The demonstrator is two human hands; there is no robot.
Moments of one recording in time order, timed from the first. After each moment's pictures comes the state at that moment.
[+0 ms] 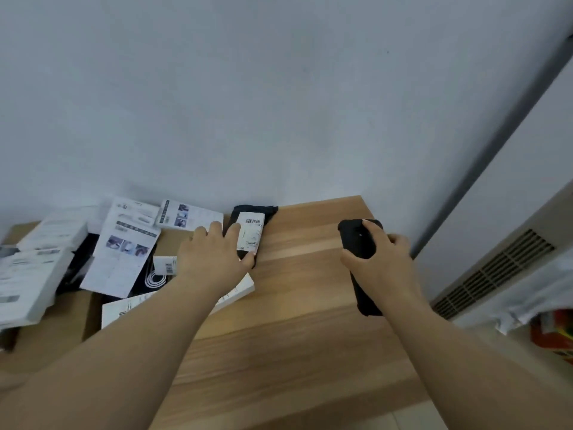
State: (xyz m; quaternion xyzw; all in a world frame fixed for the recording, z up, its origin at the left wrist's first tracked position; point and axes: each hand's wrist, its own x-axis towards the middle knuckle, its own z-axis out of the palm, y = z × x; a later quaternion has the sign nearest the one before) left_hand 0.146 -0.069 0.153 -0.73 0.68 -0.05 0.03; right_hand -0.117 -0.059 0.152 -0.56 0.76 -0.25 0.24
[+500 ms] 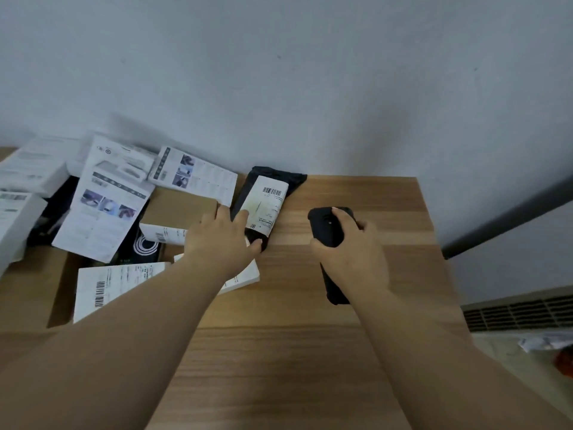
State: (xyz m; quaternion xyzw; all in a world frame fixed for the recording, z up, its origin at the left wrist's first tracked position) left_hand 0.162 -0.162 0.068 -0.77 0.63 0.08 0.11; right_hand -0.047 -0.183 0.071 -0.63 0.70 -0.13 0.31
